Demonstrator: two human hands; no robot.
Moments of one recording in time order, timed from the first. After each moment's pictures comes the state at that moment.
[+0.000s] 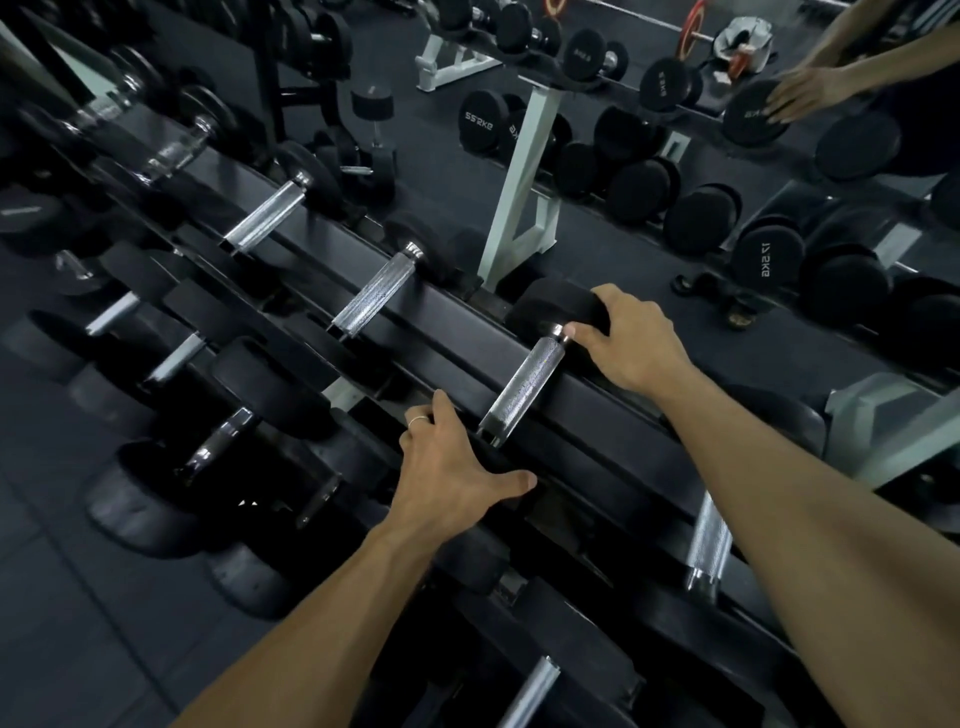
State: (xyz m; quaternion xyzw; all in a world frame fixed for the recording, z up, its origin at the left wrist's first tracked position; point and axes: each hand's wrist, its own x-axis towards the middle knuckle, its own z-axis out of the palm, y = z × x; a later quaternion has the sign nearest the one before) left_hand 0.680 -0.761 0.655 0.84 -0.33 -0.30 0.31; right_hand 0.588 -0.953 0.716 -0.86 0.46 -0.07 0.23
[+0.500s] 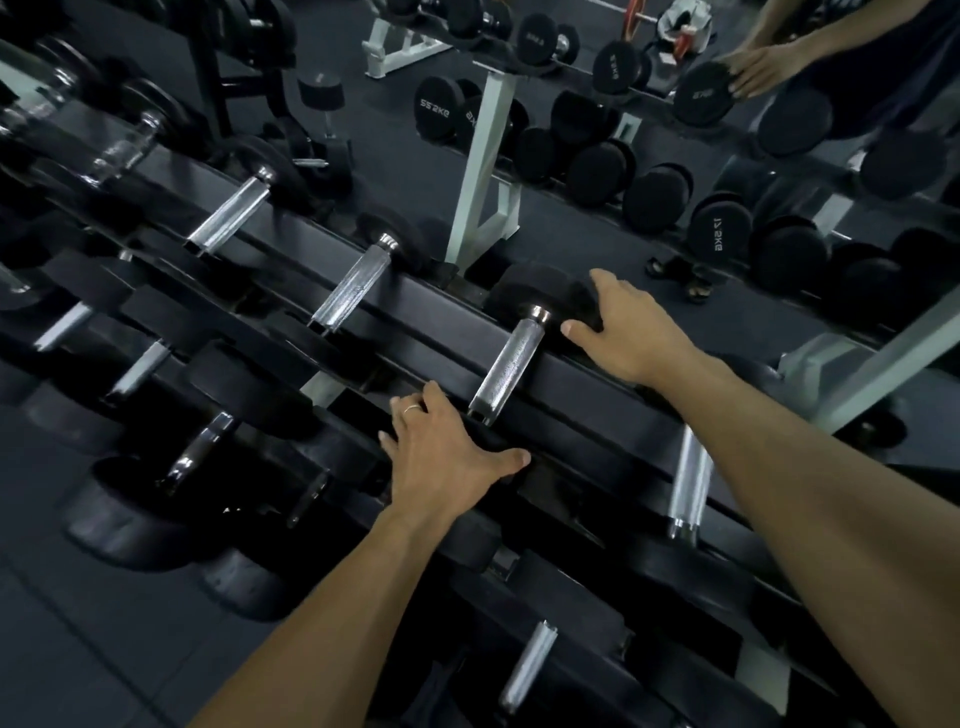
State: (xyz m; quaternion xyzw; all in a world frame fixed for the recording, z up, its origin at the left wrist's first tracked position) left_hand 0.675 -0.758 0.656 0.86 -0.34 -0.25 0.27; right_hand 0.566 -0.934 0.732 -0.87 0.46 -0.02 0.18
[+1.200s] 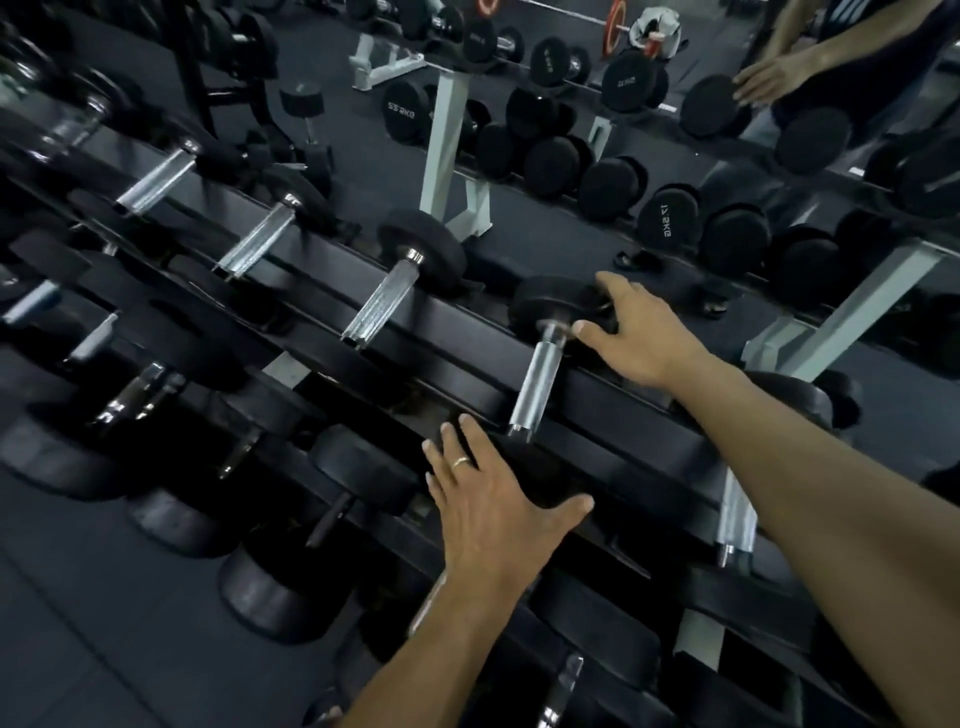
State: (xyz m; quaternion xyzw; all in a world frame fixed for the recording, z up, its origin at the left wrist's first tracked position) left_hand 0.434 -0.738 0.653 0.85 -0.35 -0.25 0.30; right_hand 0.376 -0.941 0.728 -0.87 0.45 -0.04 0.21
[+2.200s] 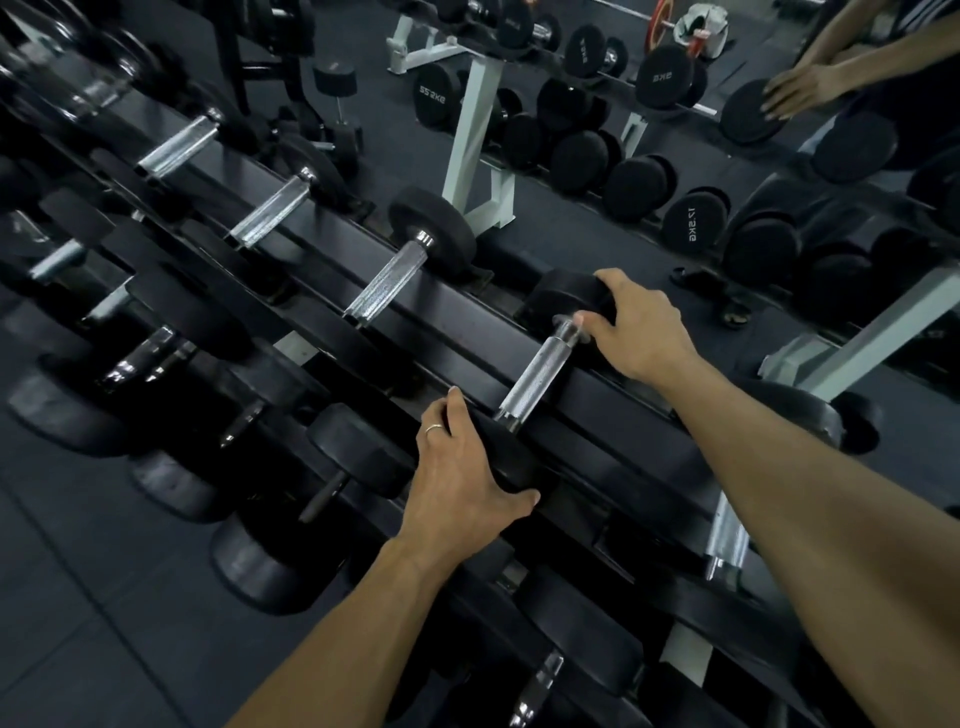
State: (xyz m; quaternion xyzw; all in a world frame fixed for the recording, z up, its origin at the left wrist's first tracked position) left_hand 0.462 -0.743 0.640 0.82 -0.40 -0.23 0.33; right_hand 0.384 -0.944 0.723 -0.87 0.46 -0.07 0.18
